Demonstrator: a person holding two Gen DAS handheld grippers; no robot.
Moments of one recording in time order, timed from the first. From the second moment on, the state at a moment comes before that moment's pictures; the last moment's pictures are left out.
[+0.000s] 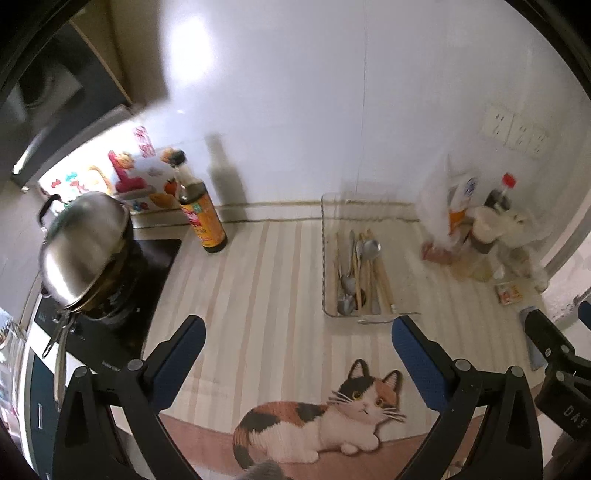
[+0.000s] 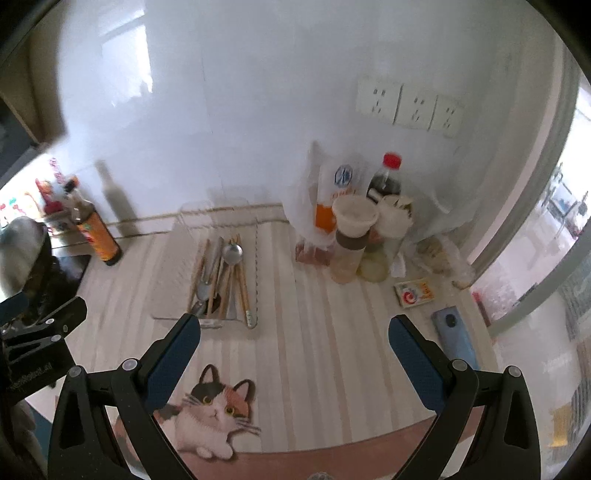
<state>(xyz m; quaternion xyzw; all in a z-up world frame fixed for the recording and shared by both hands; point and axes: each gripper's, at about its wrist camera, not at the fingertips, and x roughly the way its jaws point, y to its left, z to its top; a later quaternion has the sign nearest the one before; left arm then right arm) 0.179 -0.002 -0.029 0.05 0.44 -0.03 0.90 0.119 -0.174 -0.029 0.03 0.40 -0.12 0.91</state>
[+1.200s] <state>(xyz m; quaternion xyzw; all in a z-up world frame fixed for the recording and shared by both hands) 0.117 0.007 0.040 0.03 0.42 -0.03 0.91 0.061 -0.166 0.050 0.02 0.38 -0.11 0.92</state>
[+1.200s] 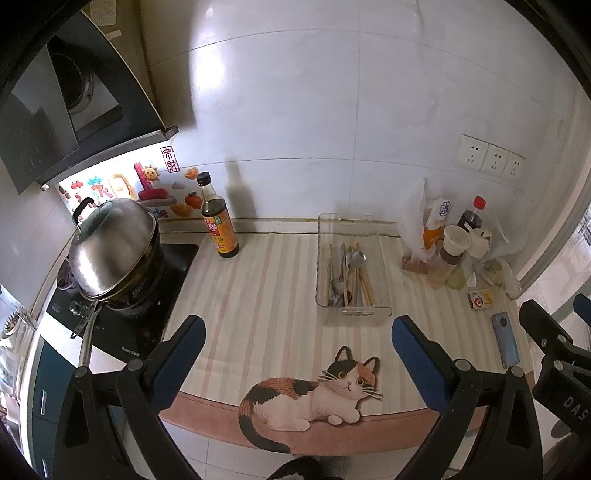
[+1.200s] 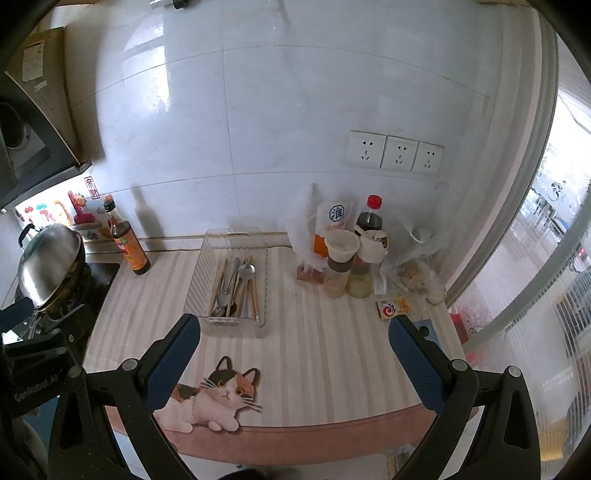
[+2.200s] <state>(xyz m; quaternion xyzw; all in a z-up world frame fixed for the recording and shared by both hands) 0.115 0.019 0.035 0.03 0.42 -0.02 0.91 0.068 -0.161 0.044 0.00 0.39 -0.10 0.92</state>
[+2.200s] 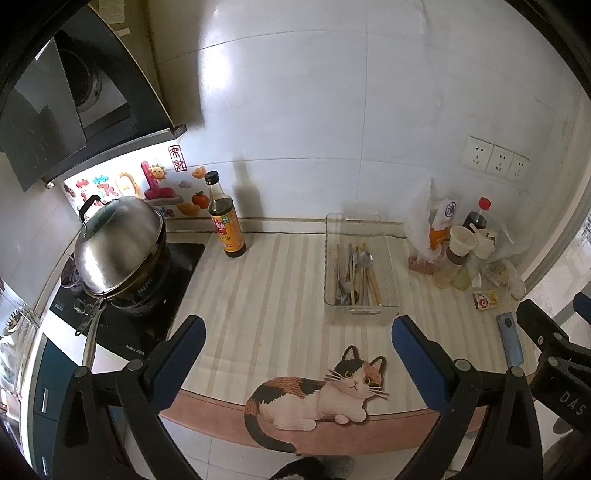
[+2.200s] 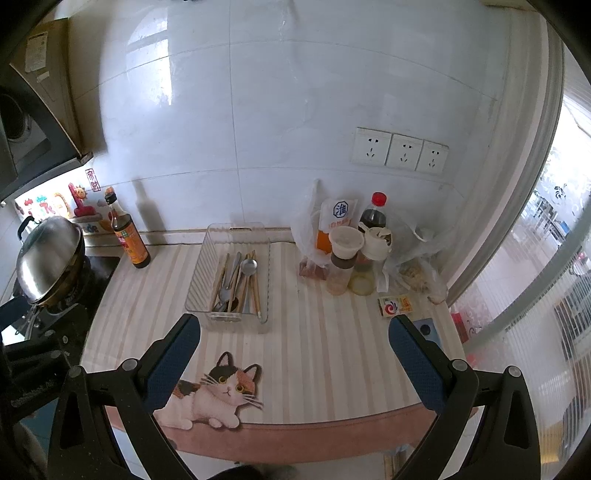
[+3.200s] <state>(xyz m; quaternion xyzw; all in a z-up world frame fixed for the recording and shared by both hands) 0.117 0.018 0.039 0.03 0.42 -0.01 0.91 0.066 -0.161 0.040 0.00 0.39 -0.09 0.91</state>
